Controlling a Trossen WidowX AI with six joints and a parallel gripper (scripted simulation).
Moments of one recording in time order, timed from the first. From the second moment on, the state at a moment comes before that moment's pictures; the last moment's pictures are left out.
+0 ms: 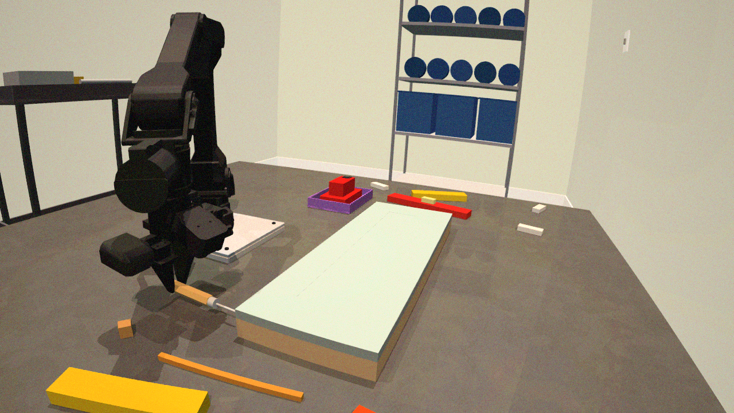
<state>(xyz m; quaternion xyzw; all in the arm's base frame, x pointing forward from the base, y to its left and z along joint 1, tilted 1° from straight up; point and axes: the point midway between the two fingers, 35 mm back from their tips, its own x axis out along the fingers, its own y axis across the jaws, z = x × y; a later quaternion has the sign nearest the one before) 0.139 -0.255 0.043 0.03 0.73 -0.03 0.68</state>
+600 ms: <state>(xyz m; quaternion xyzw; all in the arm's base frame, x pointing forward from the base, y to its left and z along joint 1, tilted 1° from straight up) 0.139 -0.253 0.141 0.02 0.73 -0.03 0.68</state>
